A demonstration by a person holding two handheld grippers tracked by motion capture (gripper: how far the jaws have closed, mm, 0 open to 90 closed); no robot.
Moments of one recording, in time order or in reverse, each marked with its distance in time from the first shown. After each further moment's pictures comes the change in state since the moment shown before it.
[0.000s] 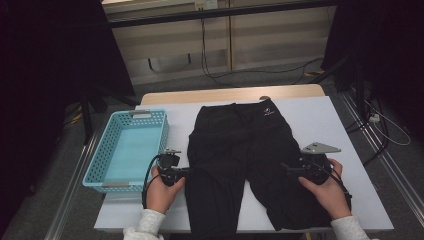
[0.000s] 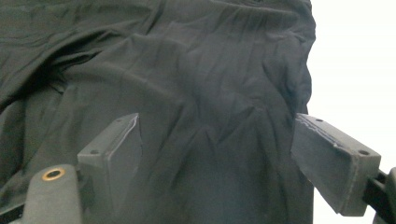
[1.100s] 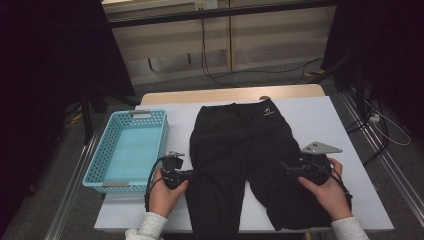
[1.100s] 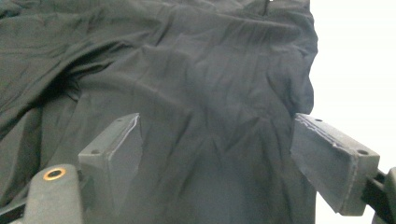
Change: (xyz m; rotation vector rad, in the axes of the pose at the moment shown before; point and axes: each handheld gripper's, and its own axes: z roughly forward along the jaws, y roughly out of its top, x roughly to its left) left arm -0.009 -0.006 0.003 -0.012 -0.047 0.020; right arm 0.003 0.003 -0.003 -0.035 0.010 -0.013
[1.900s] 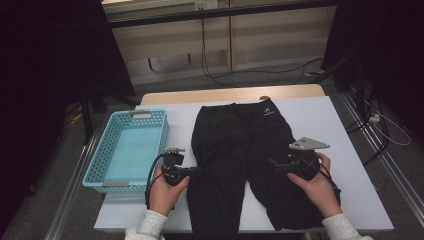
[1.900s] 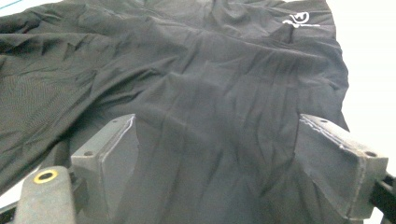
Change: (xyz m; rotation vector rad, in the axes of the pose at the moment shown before) left arm -0.011 0.012 -0.010 -0.035 -0.087 -0.022; right arm 0.020 0.020 0.012 -0.027 0.029 -0.029
